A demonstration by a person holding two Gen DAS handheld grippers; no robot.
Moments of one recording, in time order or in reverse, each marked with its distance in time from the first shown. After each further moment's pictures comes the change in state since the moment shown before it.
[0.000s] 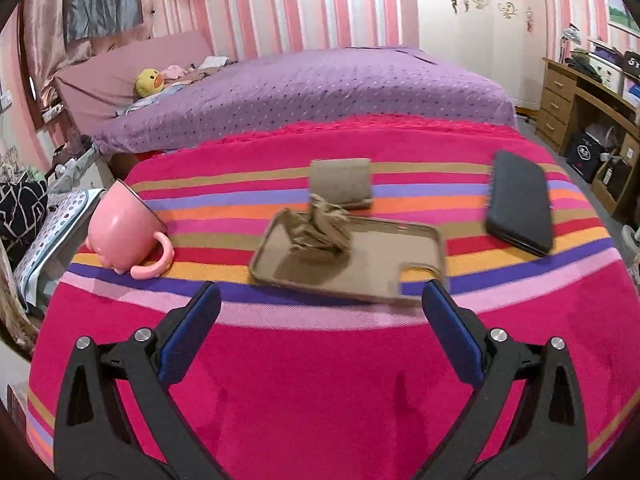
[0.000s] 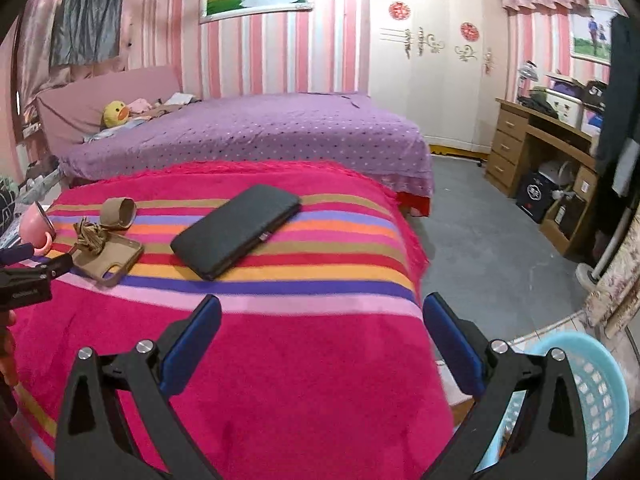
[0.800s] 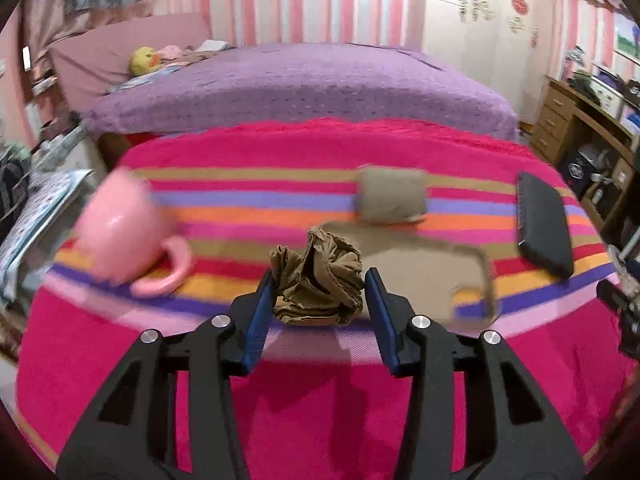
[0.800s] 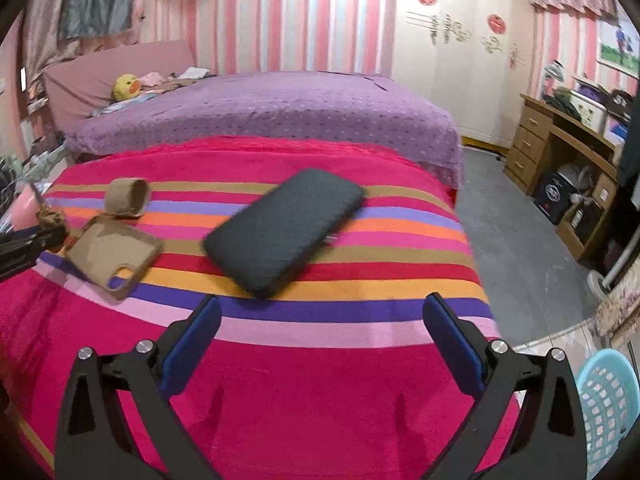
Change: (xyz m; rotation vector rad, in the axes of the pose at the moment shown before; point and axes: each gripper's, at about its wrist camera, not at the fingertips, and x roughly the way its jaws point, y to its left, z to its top) left arm 0.021 0.062 0.001 -0.066 0.032 -0.044; right arm 0.039 0.068 0.012 -0.057 0.074 0.042
